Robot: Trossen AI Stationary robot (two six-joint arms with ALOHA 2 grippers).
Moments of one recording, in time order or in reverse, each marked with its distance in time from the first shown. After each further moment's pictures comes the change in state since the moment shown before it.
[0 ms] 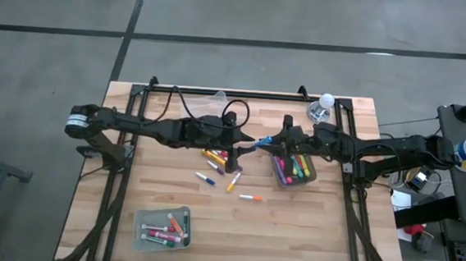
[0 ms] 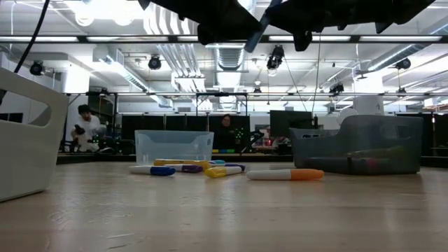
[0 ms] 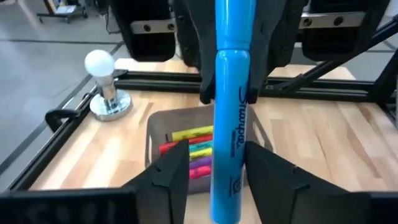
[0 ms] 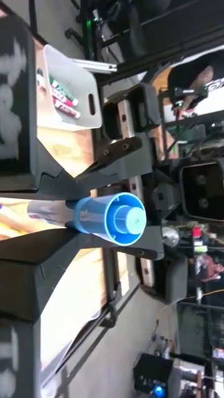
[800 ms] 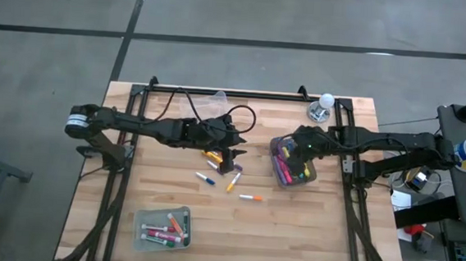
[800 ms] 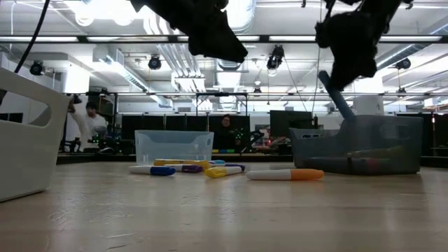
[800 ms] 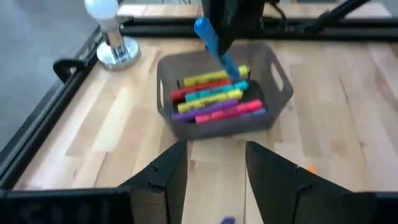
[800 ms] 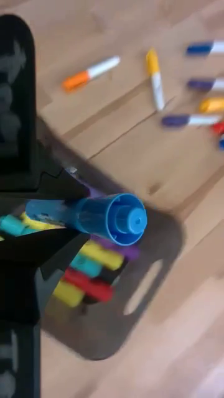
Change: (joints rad) left arm 0.000 0.000 0.000 -0.206 -0.035 0.014; right arm -0.010 0.000 0.257 -1.239 0.226 0.484
